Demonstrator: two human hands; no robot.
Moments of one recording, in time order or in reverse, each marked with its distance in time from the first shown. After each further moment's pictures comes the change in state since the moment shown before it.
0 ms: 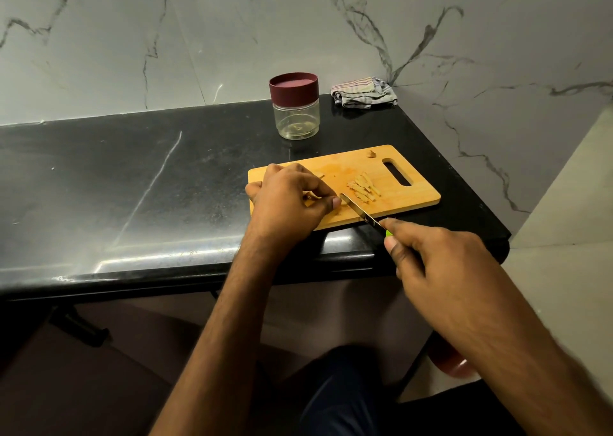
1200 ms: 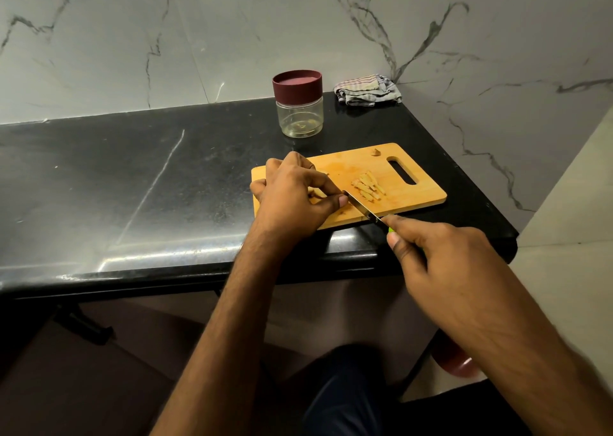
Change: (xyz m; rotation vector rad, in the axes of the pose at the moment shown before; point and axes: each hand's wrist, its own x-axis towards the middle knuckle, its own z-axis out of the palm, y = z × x) left_hand 0.003 0.003 -0.001 0.010 -0.045 -0.016; right_hand 0.002 -0.006 0.000 -0.041 -0.011 0.013
